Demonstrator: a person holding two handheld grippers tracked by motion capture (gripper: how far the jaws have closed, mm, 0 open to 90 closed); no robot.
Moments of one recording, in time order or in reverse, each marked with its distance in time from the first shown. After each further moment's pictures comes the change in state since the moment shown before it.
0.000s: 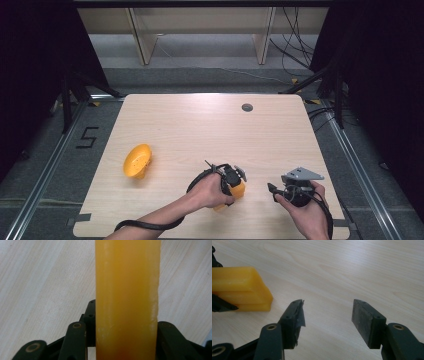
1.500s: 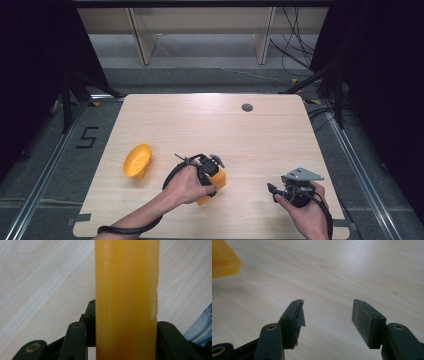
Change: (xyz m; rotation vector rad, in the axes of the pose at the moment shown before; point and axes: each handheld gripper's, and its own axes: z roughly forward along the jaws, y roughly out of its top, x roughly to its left) left arm 0.033 -0.040 -0.048 -0.042 0.010 -0.231; right arm -0.001 -0.001 0.000 -0.009 -0.018 -0.029
